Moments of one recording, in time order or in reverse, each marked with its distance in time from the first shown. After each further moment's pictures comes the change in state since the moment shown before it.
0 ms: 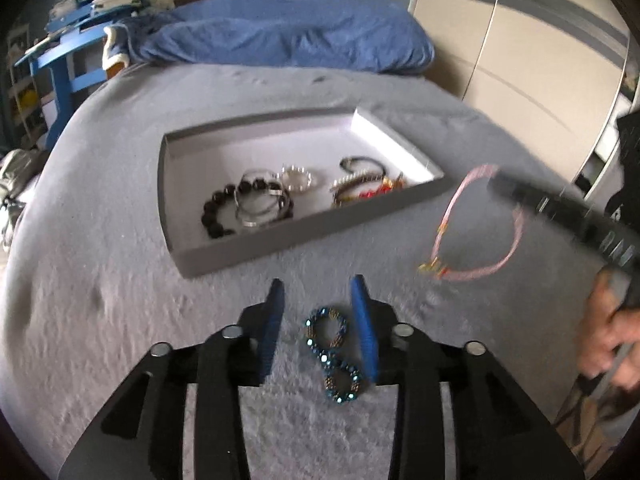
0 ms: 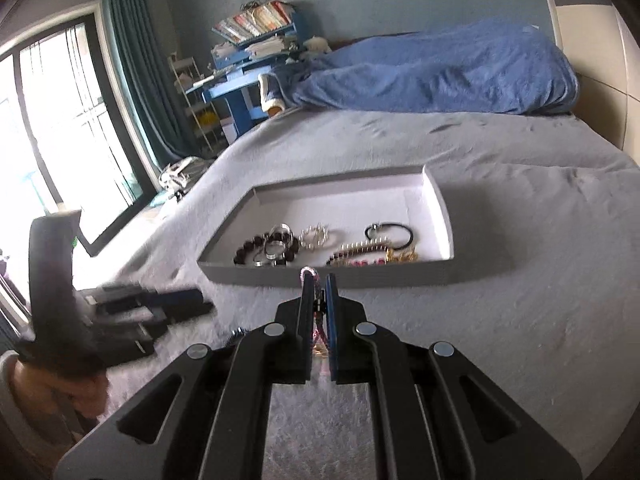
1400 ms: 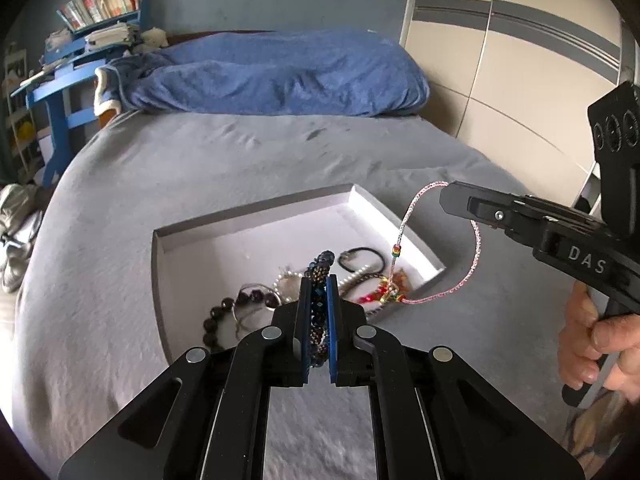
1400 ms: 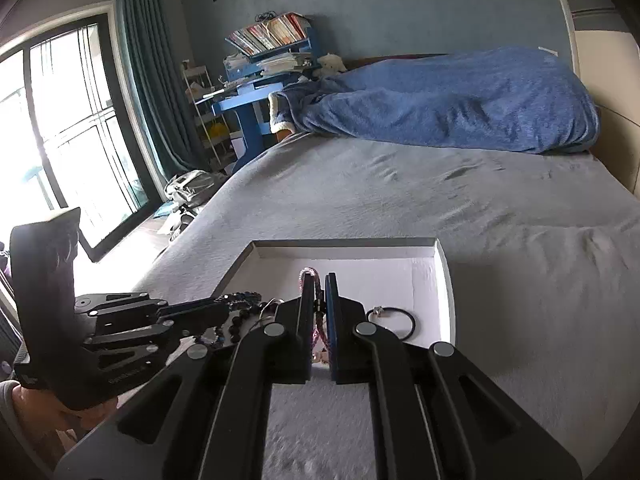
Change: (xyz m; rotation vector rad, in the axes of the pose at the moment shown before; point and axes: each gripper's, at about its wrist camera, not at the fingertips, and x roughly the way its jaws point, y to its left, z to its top) left arm 0.005 0.002 0.082 0.023 -0.135 -0.002; right arm 0.029 0.002 0.080 -0.063 -0.034 0.022
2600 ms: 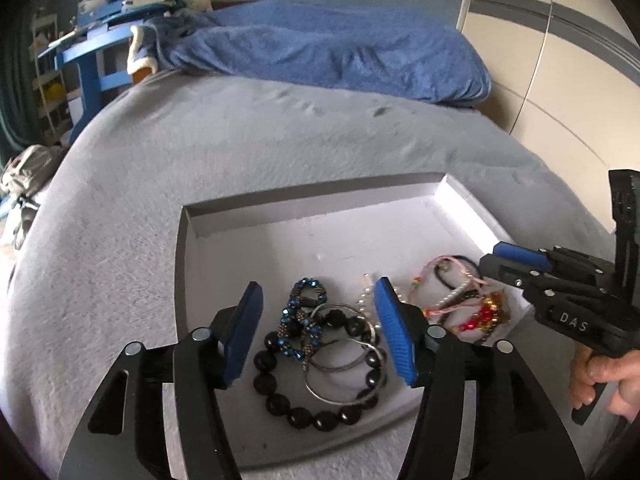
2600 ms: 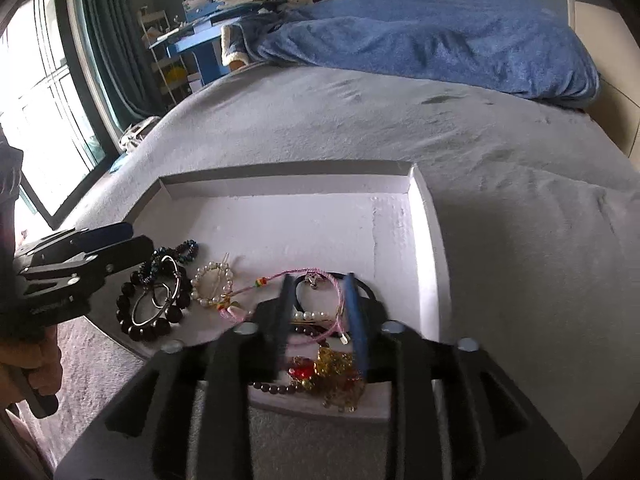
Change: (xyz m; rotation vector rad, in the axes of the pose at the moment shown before) left arm 0.065 0.059 0.000 -0.113 0.060 0.109; right arm 0.109 -0.056 -0.035 0.013 0.207 -0.125
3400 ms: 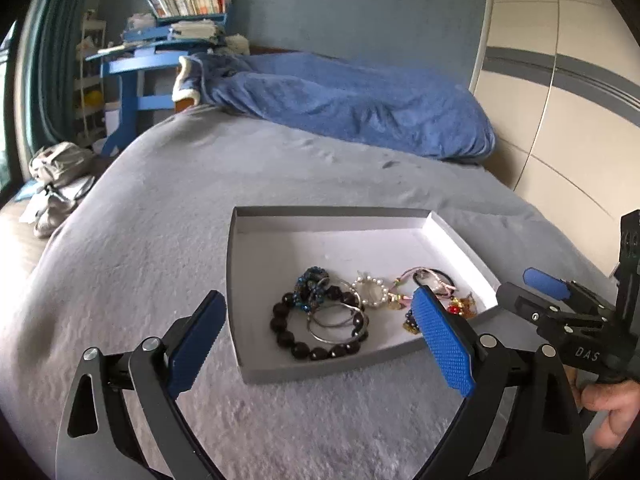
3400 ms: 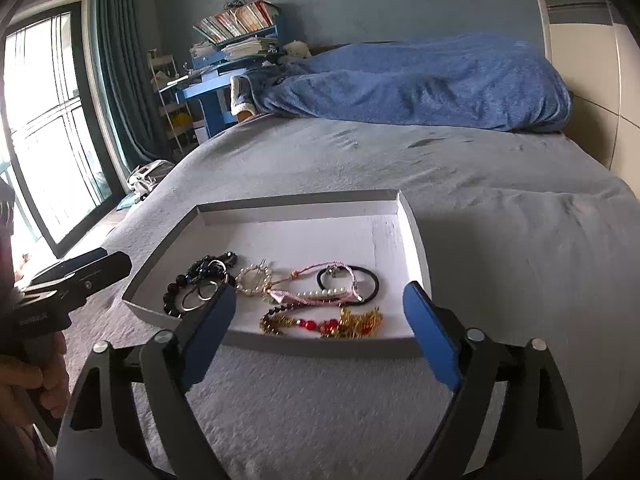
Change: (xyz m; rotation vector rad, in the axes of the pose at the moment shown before) left arm -0.077 -0.007 -0.051 -0.095 -0.212 0.050; right arm -0.072 0.021 -0.039 0.016 -0.200 -0.013
